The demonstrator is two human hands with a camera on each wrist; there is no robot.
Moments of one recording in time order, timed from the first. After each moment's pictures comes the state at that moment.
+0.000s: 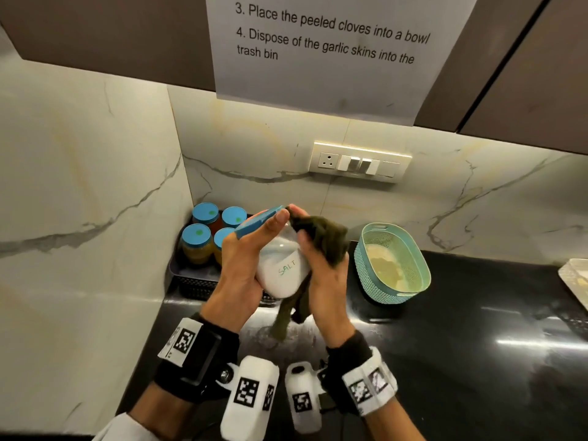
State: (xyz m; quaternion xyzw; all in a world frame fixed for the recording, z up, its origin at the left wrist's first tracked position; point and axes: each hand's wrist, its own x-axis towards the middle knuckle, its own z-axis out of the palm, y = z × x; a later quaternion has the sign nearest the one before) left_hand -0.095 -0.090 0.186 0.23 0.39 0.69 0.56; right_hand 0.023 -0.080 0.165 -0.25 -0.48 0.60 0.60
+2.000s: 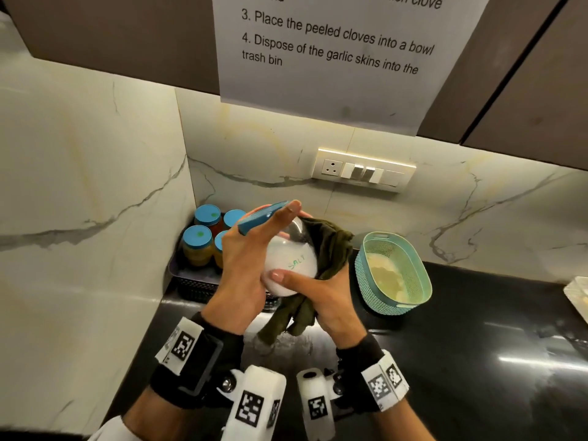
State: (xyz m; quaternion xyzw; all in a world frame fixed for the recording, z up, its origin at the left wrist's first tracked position) left_hand -0.085 -0.086 0.200 0.22 0.47 0.69 0.50; right_hand 0.043 -0.065 0.164 -0.27 -0.54 0.62 0.50
